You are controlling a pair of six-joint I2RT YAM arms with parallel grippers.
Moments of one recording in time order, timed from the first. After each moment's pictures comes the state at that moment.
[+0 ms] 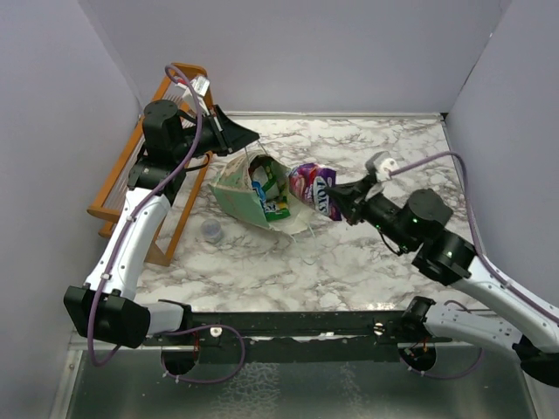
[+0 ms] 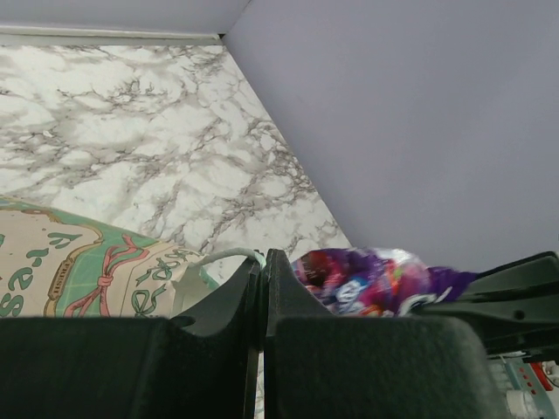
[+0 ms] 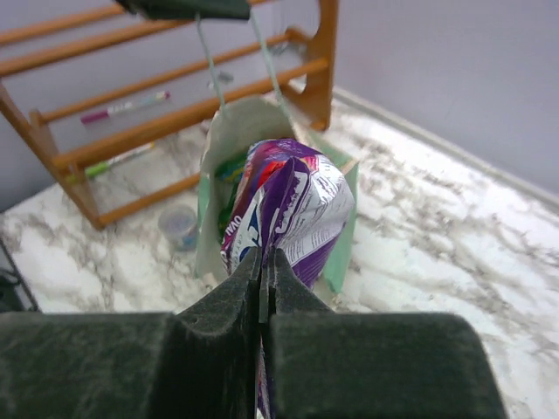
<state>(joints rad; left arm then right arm) -0.21 1.28 1.35 -0.18 0.71 -0.69 0.89 0.90 0.97 -0.11 0.09 0.03</state>
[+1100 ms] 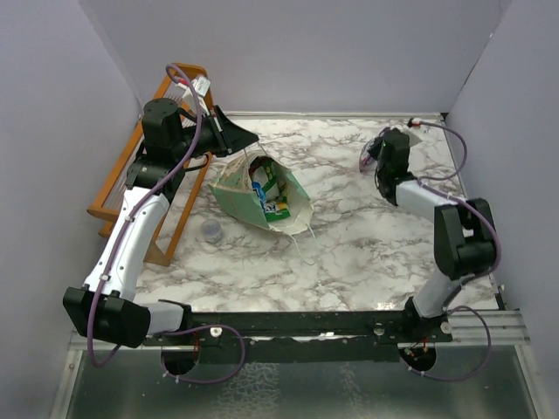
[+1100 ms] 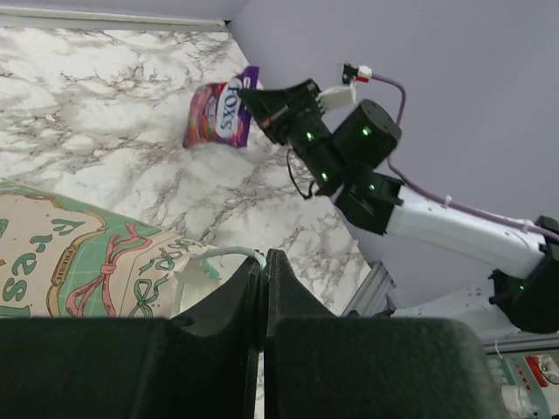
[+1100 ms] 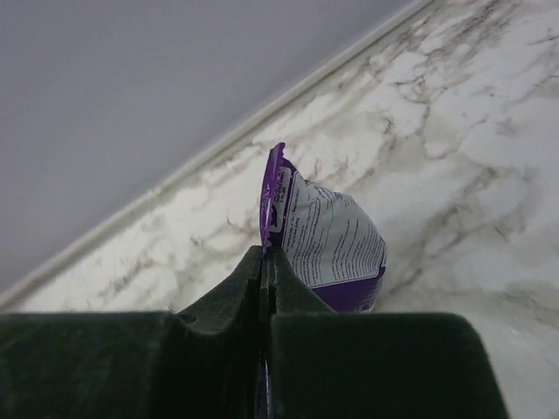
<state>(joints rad) -0.21 1.28 1.38 -0.26 0.70 -0.67 0.24 1.64 0.94 0.48 0.46 0.56</state>
